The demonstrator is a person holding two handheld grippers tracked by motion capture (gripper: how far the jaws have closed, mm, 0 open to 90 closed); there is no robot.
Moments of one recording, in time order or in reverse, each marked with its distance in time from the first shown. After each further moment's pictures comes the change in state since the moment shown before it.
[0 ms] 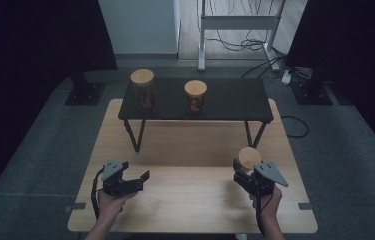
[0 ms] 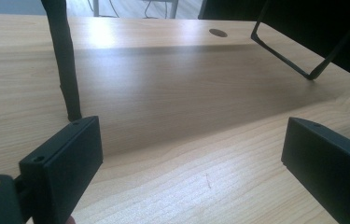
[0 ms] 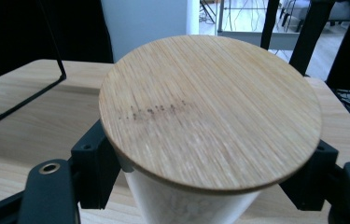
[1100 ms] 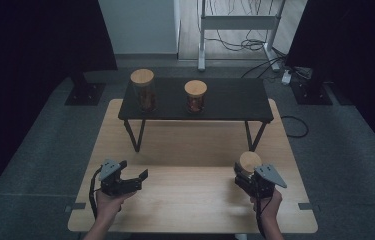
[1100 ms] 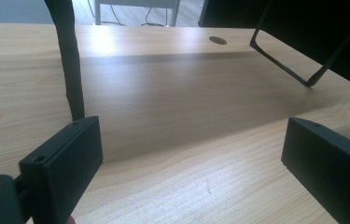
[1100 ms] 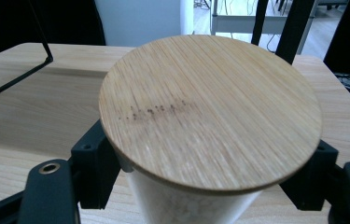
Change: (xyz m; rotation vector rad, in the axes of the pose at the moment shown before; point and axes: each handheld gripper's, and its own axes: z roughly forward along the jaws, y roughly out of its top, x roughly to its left) left arm 0.001 0.002 -0.006 -0.023 0.002 -0.004; right arm -0.004 -0.013 0.007 0.056 -0.022 0.012
